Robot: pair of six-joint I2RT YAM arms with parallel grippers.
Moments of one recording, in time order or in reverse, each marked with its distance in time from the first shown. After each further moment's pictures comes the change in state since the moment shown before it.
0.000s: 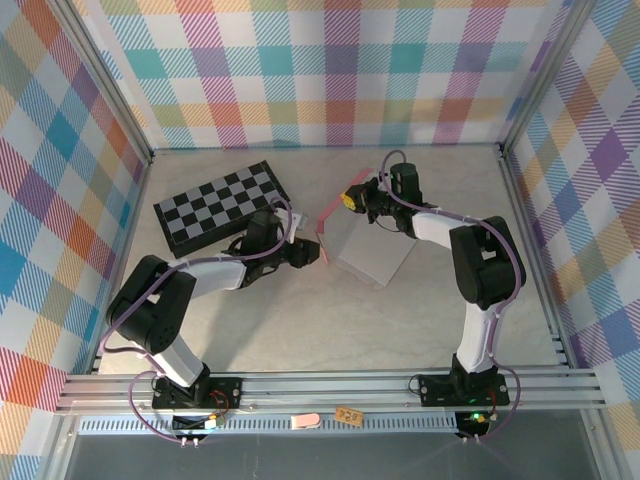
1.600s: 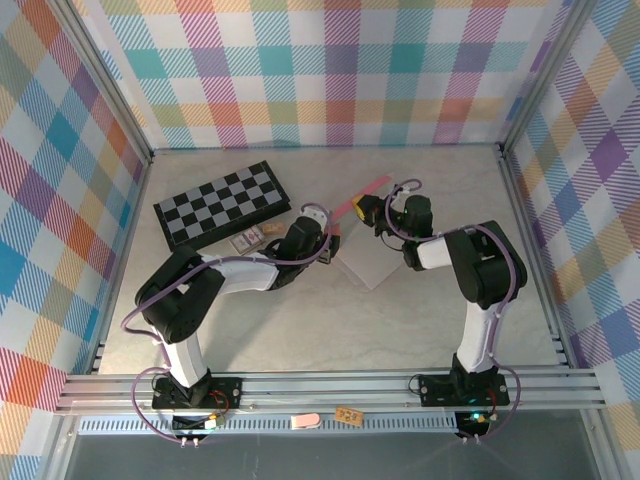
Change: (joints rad) left arm -0.208 0.139 0.150 0.011 -0.546 -0.008; right arm -0.010 0.014 -0.350 0.705 0.091 0.067
